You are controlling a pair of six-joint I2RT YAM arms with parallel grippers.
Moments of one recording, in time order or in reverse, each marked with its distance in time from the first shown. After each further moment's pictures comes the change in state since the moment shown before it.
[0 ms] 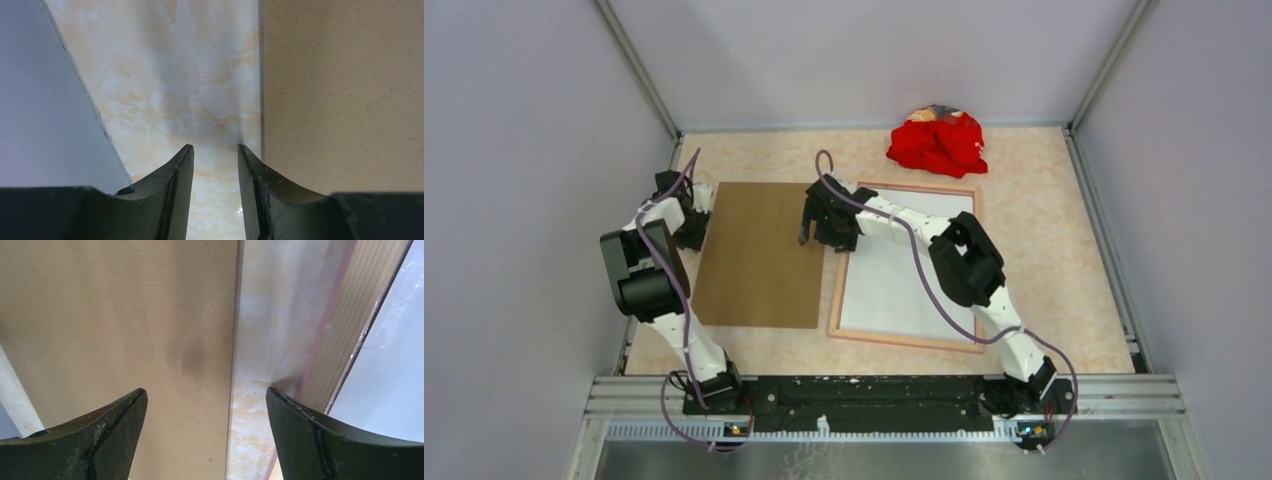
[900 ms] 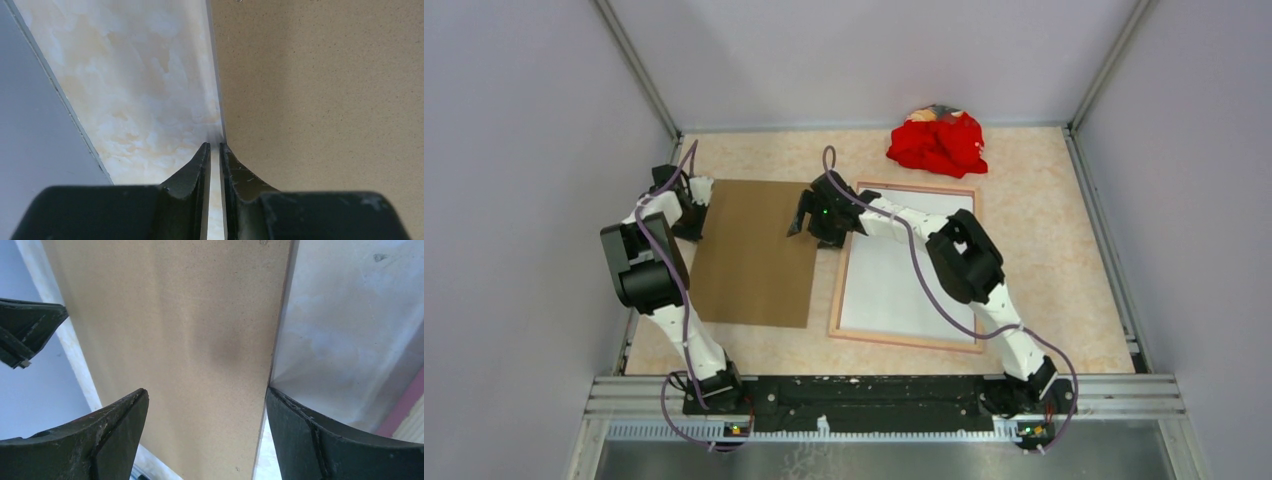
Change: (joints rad) left arm 0.002 0.076 0.080 -0.014 0.137 0.006; right arm -0.022 0.037 -0.019 0.218 -0.168 0.094
